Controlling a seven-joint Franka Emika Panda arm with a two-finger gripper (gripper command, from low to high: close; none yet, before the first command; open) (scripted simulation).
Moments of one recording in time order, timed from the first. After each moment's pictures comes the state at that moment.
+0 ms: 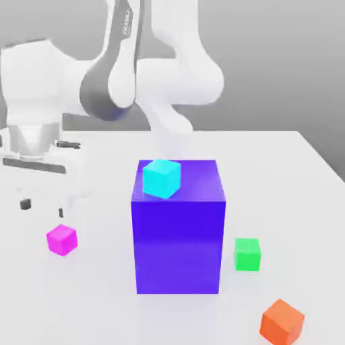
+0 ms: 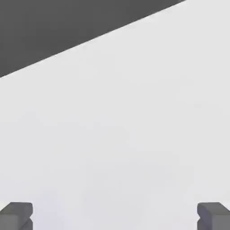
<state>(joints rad) -0.25 -0.05 -0.53 -2.84 0.04 2.84 0.47</state>
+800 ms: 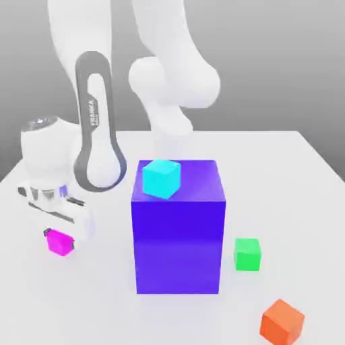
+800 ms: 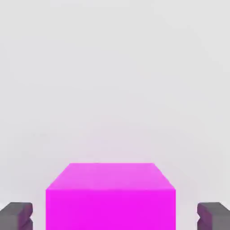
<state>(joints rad) -0.64 0.29 -0.08 -2.81 0.41 3.09 0.17</state>
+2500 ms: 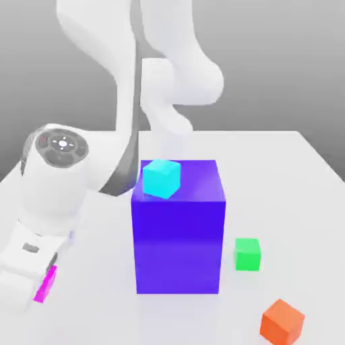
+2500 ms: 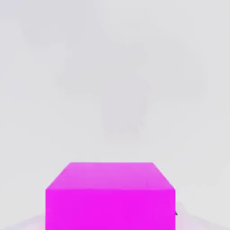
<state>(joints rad) -0.23 0.33 -0.19 -2.36 -0.72 2.67 -0.68</state>
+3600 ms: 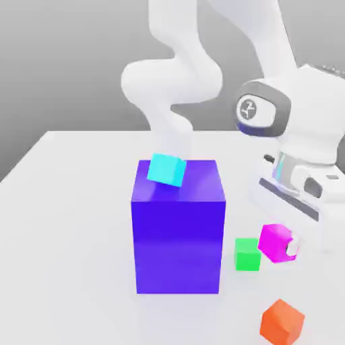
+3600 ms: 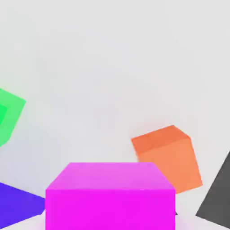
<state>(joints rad) 0.22 -0.05 0.27 -2.67 -0.28 2.64 -0.26</state>
